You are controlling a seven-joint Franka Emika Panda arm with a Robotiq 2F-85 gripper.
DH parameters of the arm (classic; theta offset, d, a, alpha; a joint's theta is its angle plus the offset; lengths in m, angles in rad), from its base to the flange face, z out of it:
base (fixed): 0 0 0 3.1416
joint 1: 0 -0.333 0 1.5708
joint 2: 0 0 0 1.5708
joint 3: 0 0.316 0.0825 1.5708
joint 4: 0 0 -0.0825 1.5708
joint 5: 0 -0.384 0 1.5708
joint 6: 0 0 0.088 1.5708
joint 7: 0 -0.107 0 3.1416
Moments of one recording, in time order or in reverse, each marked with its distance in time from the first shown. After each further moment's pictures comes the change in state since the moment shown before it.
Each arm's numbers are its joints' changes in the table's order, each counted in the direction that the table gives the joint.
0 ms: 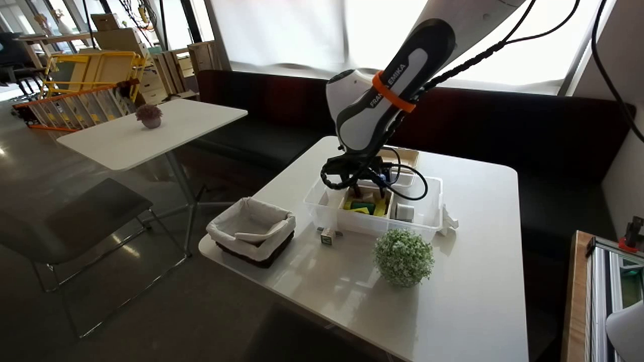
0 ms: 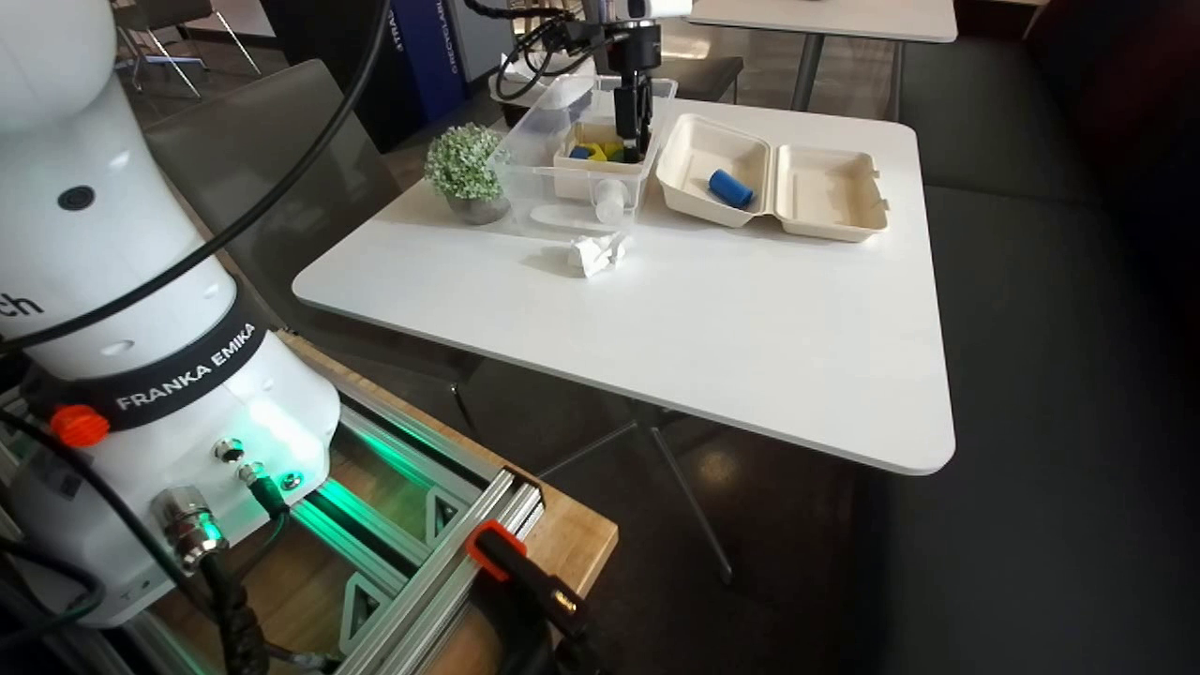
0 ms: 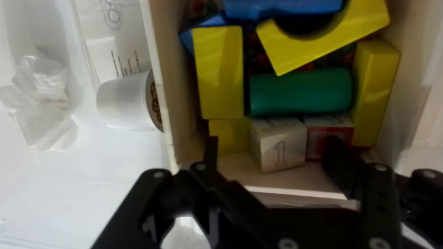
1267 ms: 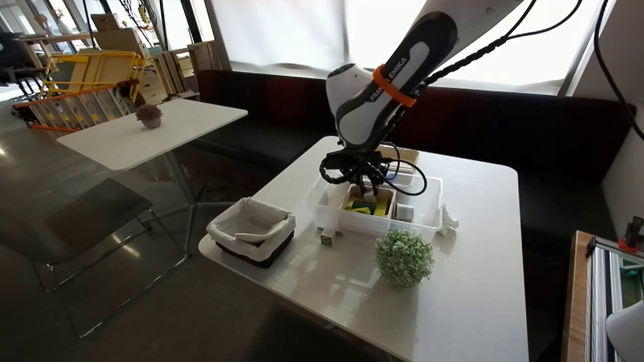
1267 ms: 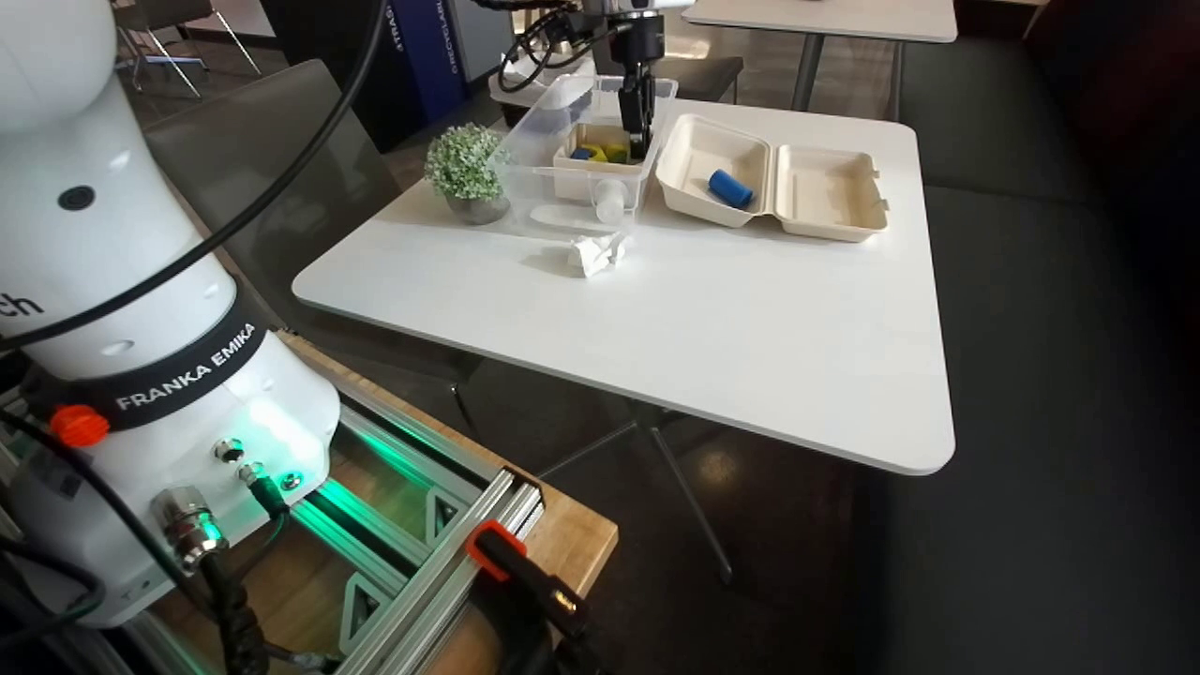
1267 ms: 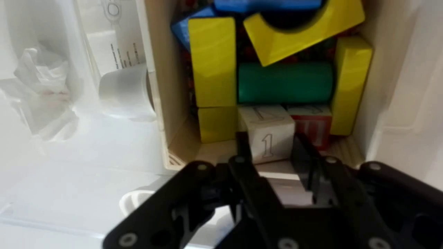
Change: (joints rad) arm -0.002 -0.018 -0.007 0.005 -0.002 0.008 0.002
